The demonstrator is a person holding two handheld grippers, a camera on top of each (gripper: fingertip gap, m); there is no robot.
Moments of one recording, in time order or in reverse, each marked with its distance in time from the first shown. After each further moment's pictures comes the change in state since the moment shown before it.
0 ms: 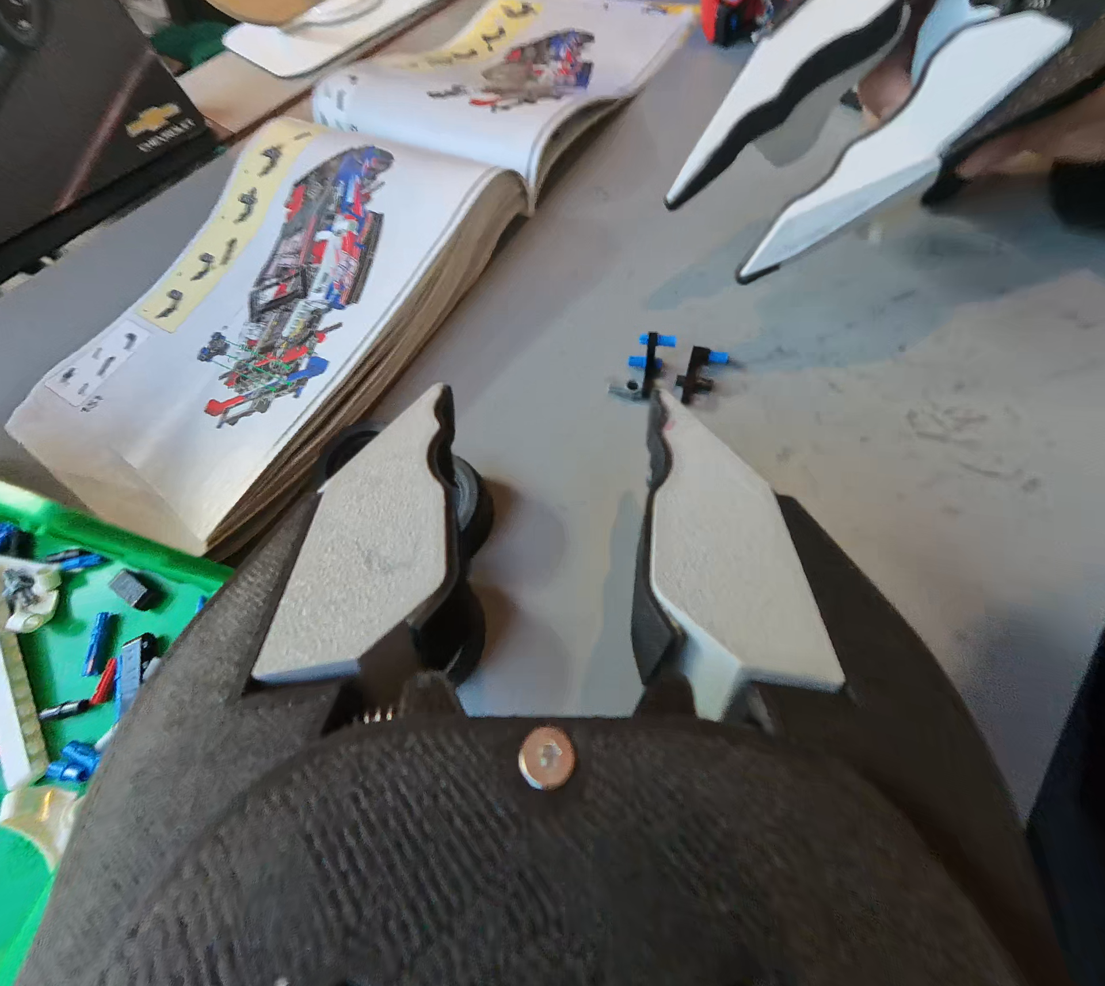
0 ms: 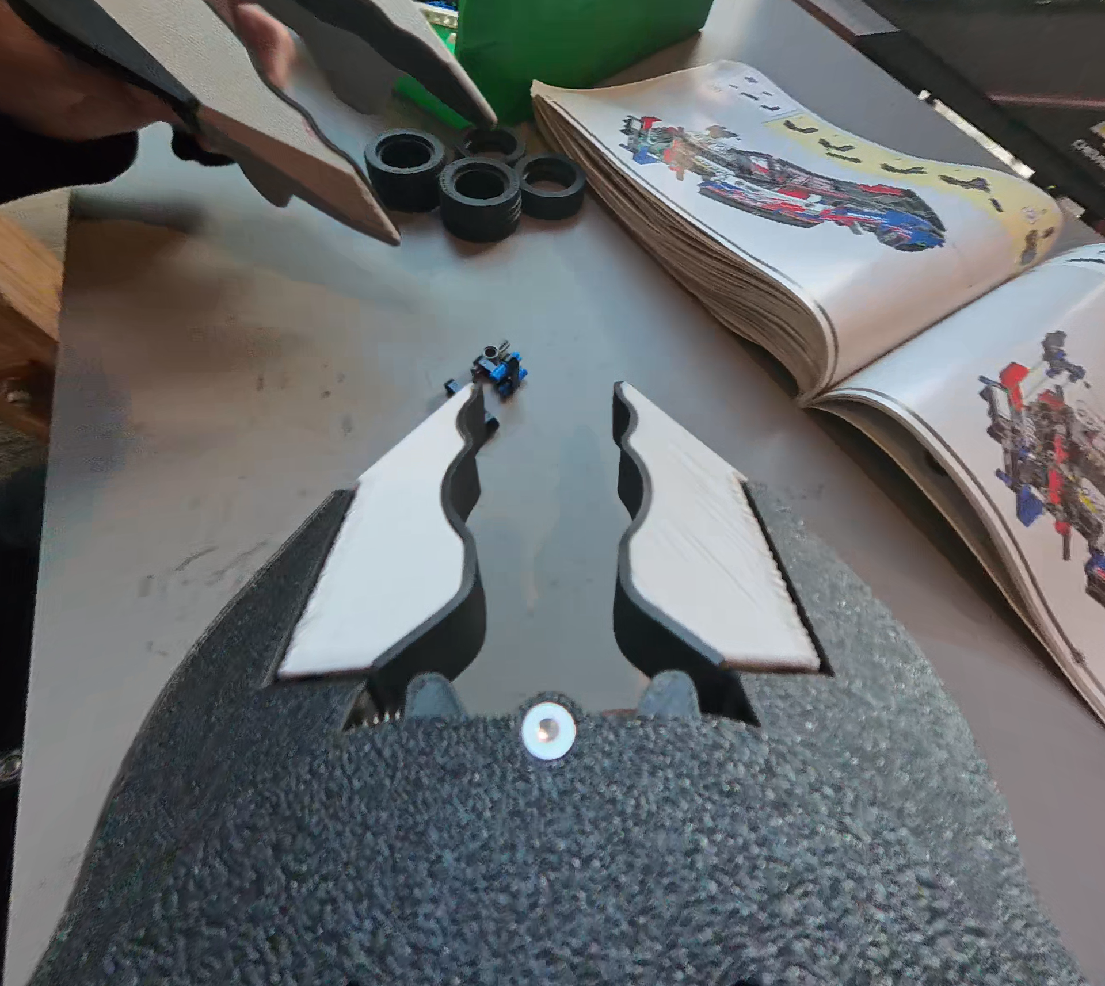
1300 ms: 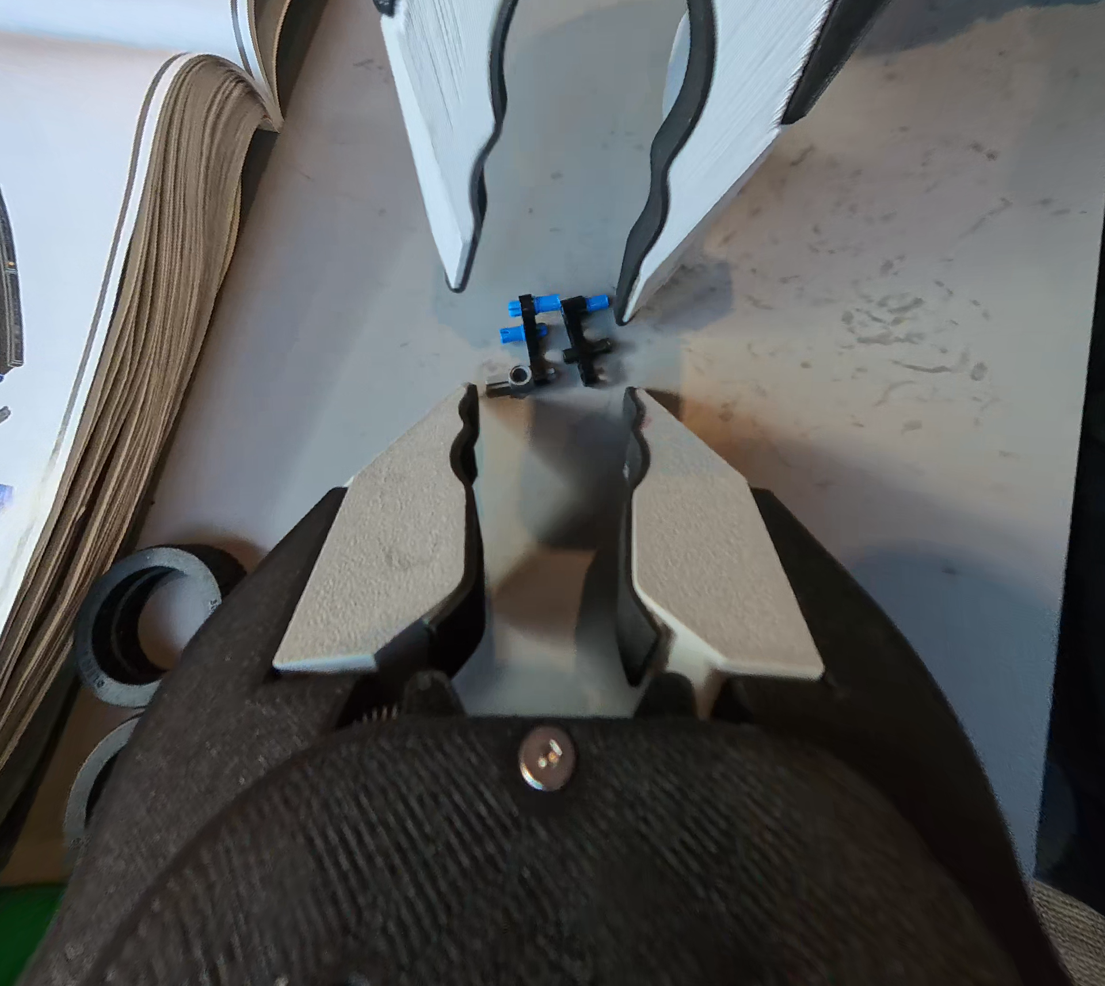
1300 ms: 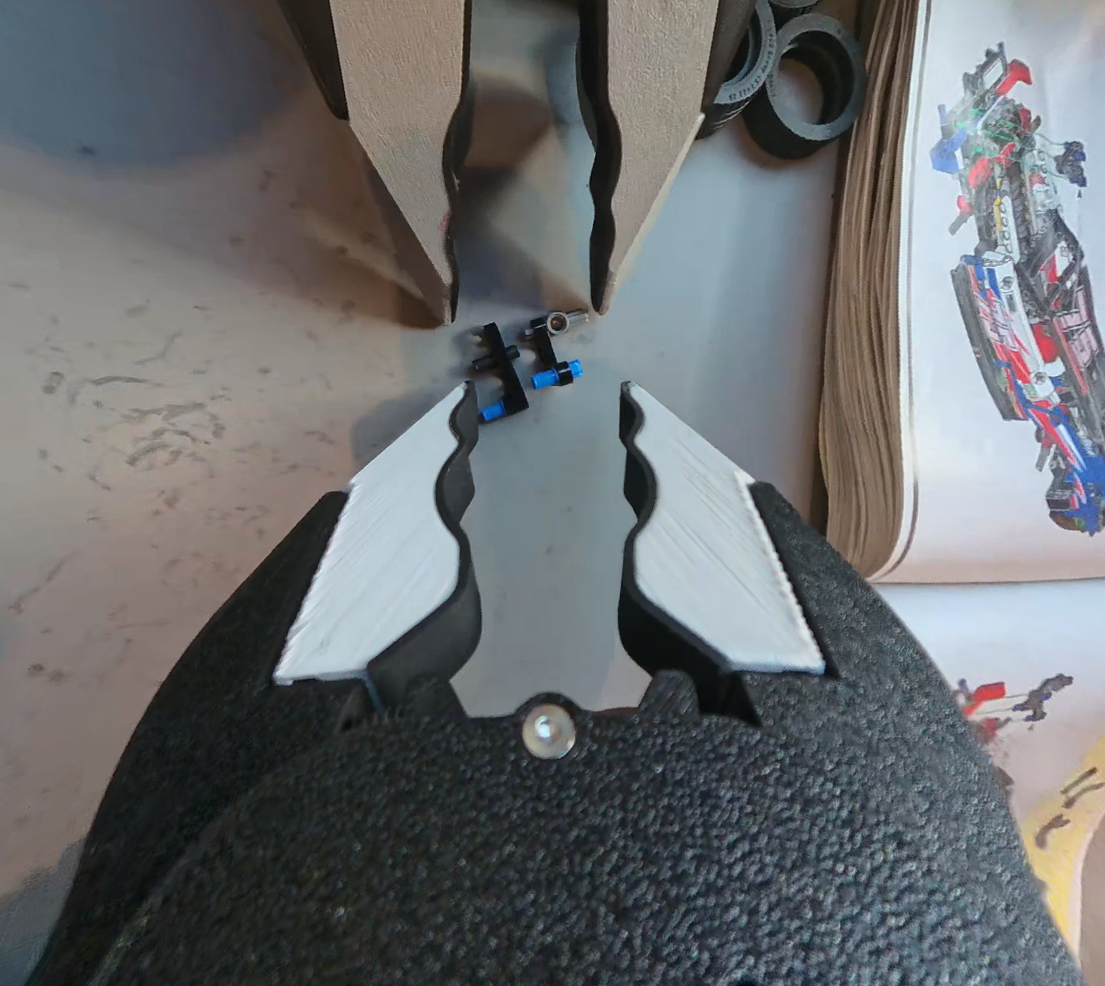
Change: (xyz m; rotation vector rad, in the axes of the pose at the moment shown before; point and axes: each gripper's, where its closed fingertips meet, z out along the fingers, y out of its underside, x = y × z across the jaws) left arm 0.048 0.031 0.045 -0.217 0.369 0.124; right arm -0.019 0.020 0.036 -0.484 -0.336 -0.523
